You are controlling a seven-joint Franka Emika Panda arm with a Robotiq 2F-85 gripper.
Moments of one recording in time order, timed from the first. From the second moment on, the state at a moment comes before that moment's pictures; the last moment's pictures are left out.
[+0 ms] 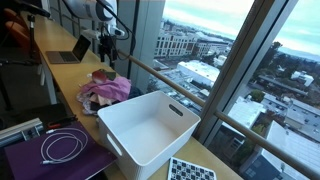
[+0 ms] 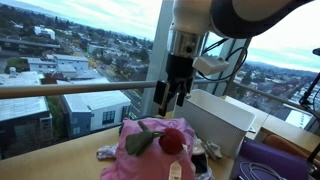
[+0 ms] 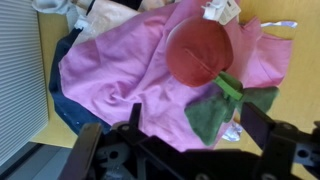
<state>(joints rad) 0.40 0.46 0.18 -1.70 -0.20 2.10 0.44</state>
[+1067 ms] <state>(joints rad) 0.39 0.45 0.18 -1.73 -0.20 2.10 0.41</state>
